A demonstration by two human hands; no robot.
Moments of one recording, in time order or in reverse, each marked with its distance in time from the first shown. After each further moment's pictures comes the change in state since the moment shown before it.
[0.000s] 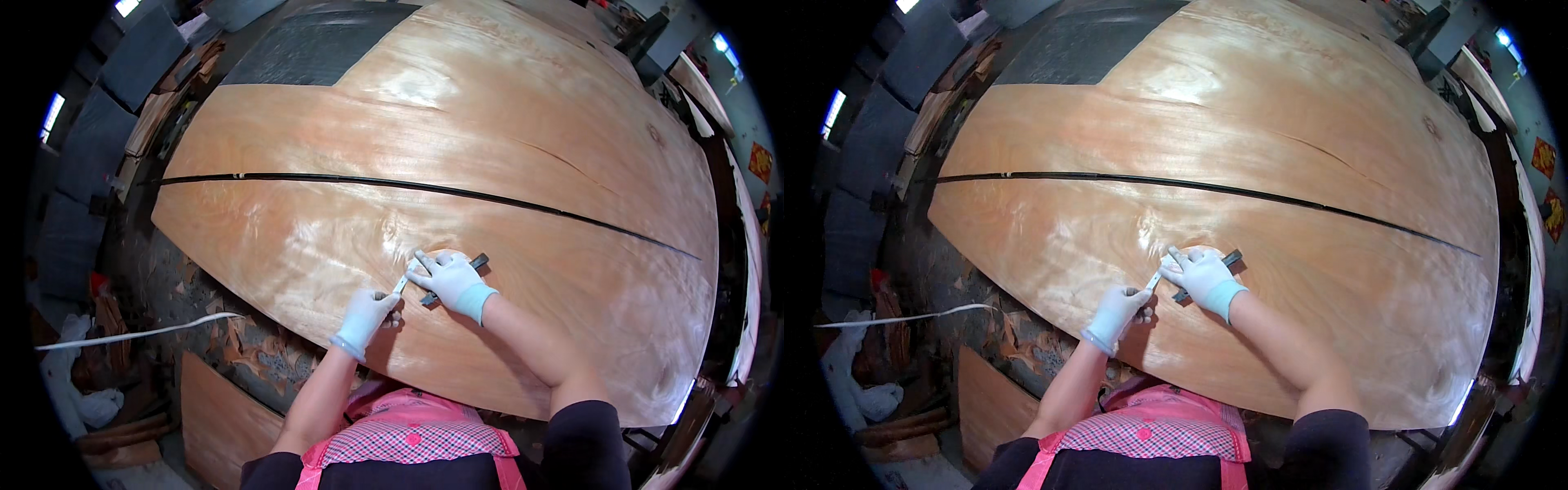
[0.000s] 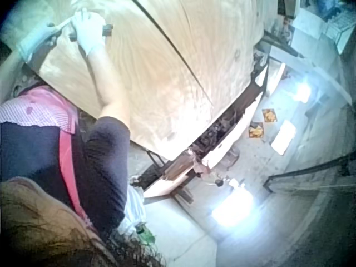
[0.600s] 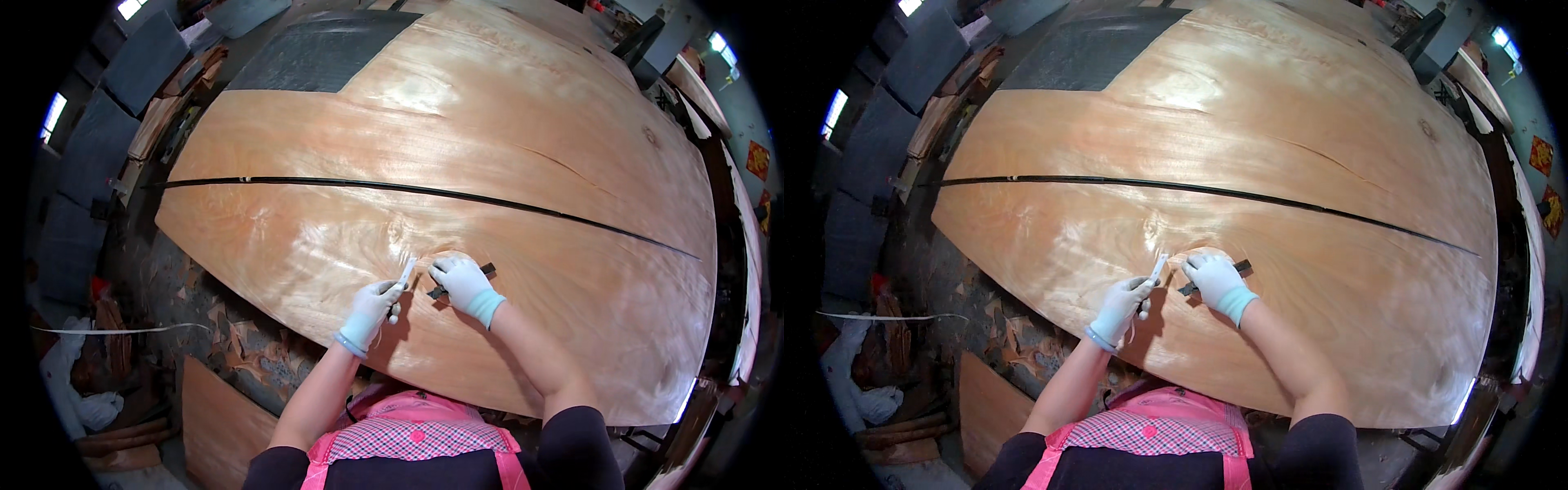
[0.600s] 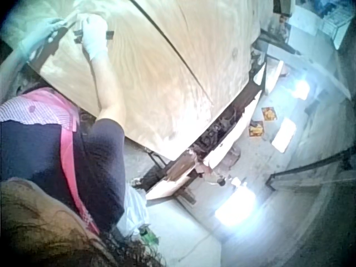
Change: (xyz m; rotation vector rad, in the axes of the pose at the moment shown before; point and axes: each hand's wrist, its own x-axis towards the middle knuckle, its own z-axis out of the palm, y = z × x) left_hand -0.014 0.017 -0.002 -0.048 -0.089 0.168; right_hand -0.007 0.007 0.028 0.147 0.316 0.043
